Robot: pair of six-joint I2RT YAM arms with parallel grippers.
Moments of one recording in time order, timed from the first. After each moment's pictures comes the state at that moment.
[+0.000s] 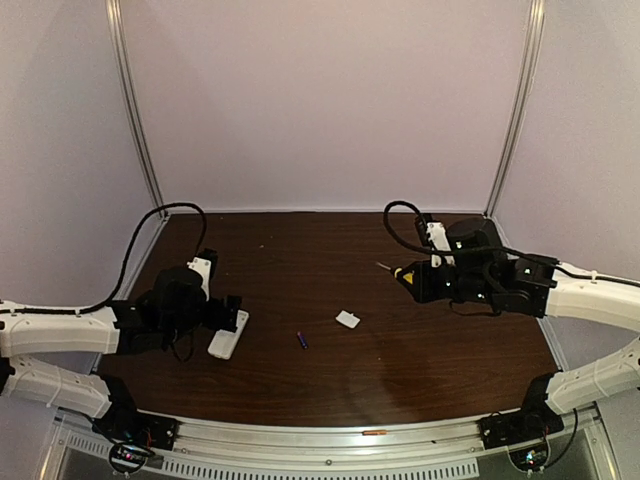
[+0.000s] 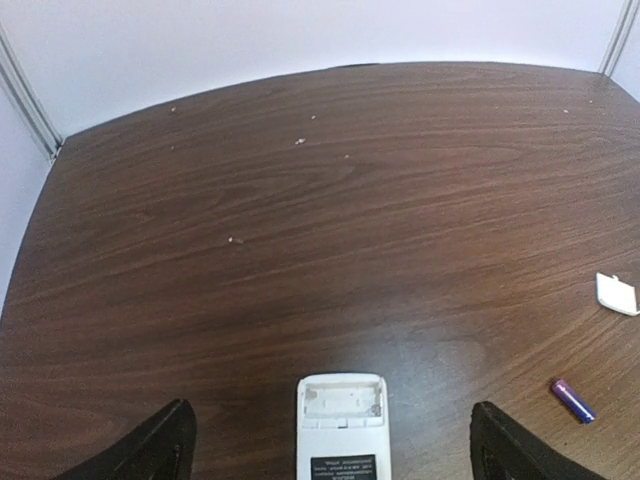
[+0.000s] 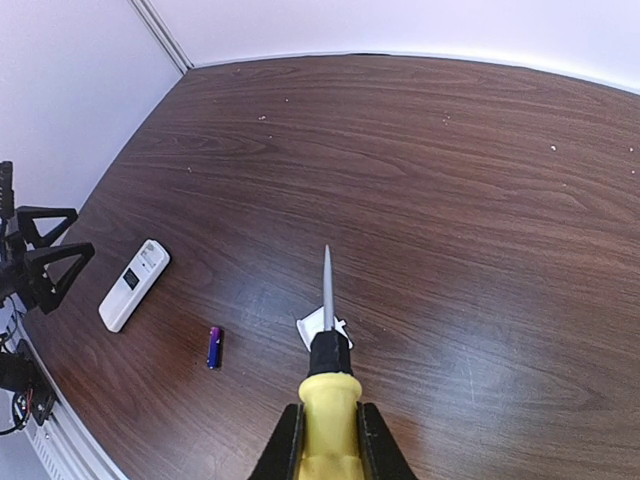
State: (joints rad) left arm -0.81 1.10 0.44 0.06 -0.49 -0.32; right arm 0.86 1.13 0.85 -0.28 0.18 0.50
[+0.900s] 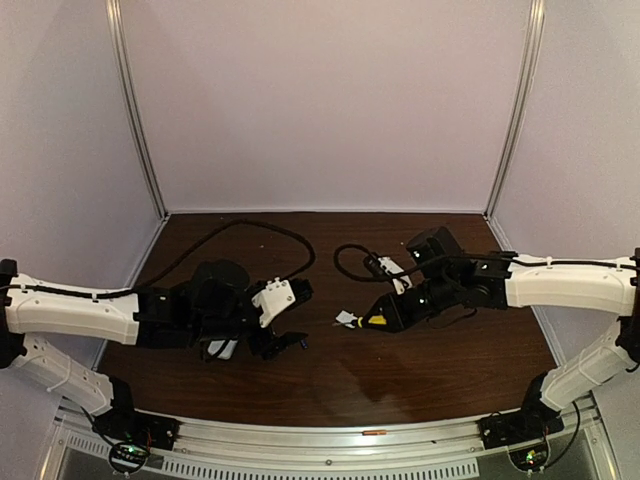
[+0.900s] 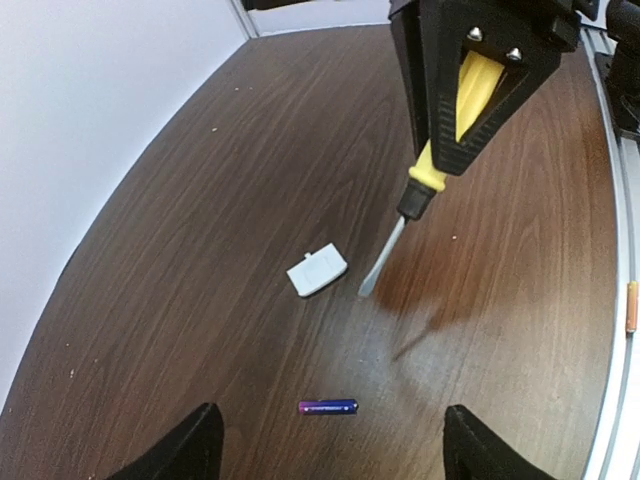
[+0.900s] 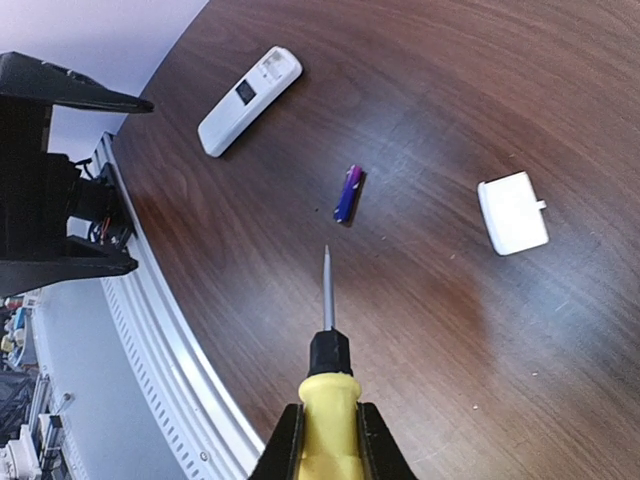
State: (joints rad) left arm -1.12 1.27 0.74 -0.03 -0.14 0.24; right arm 0.87 1.37 0.92 -0.33 -0.33 0.41
